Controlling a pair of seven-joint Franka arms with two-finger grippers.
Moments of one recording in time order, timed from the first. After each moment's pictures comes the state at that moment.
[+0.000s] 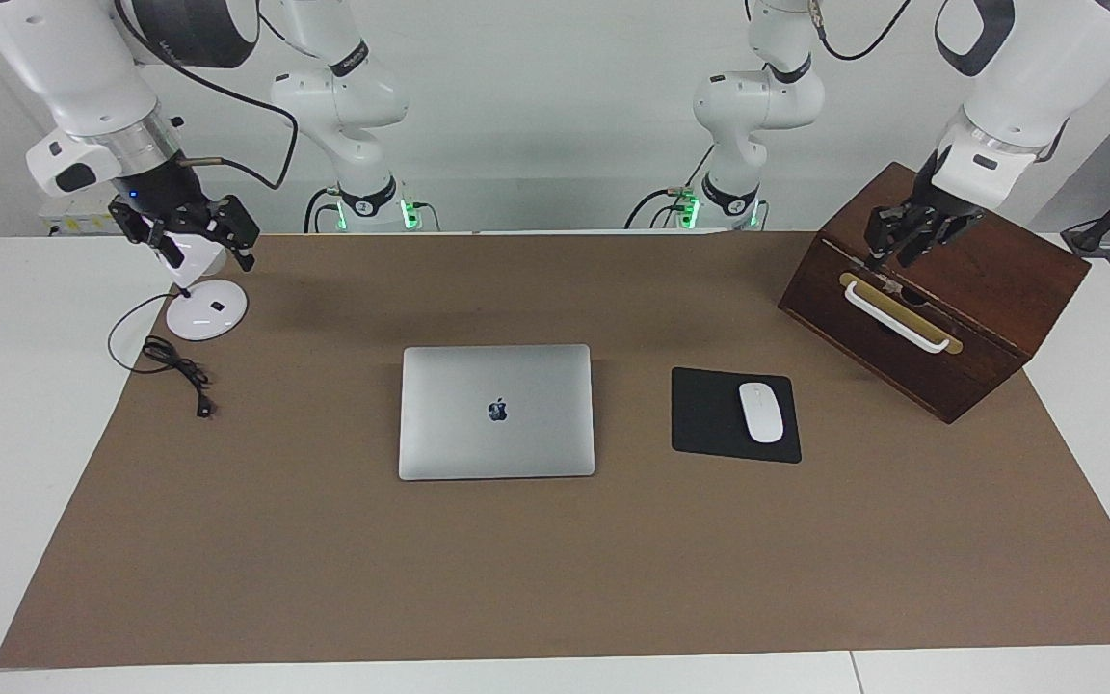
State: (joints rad) left arm -0.04 -0.03 0.02 -1.62 -0.05 1.55 -0.11; right arm 0.06 -0.12 -0.15 -1.77 0.02 1.67 0.03
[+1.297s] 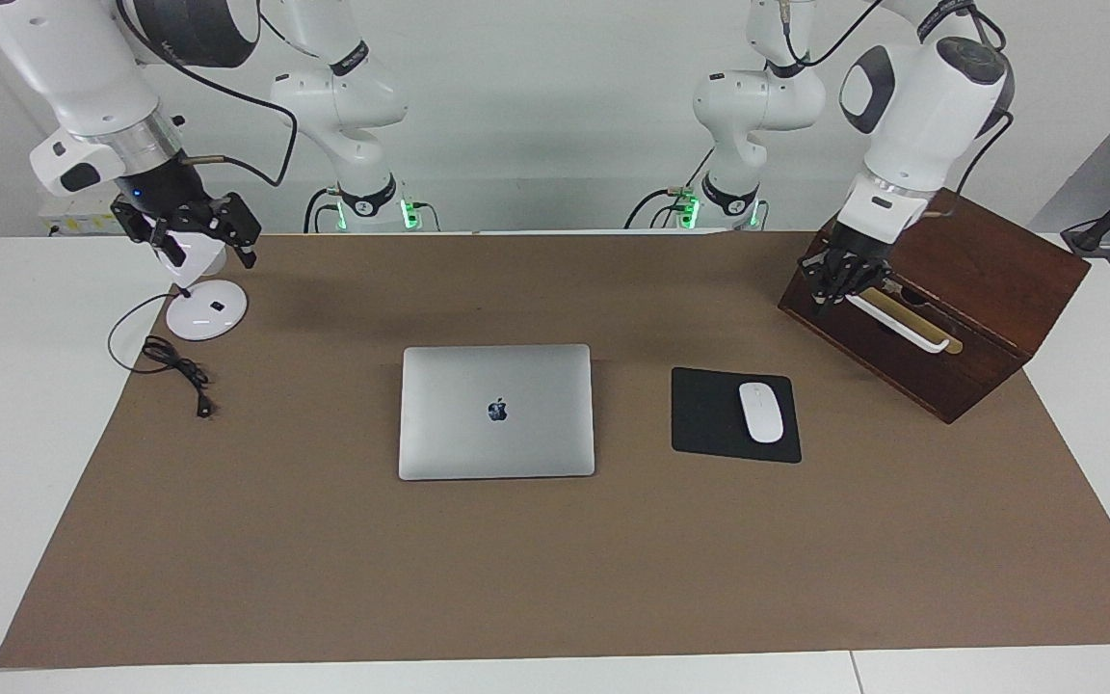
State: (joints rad) left arm -0.20 -0.24 -0.01 -2.22 -0.10 2.22 -0.11; right arm 0.06 -0.17 -0.15 -1.89 0.05 1.79 0.00
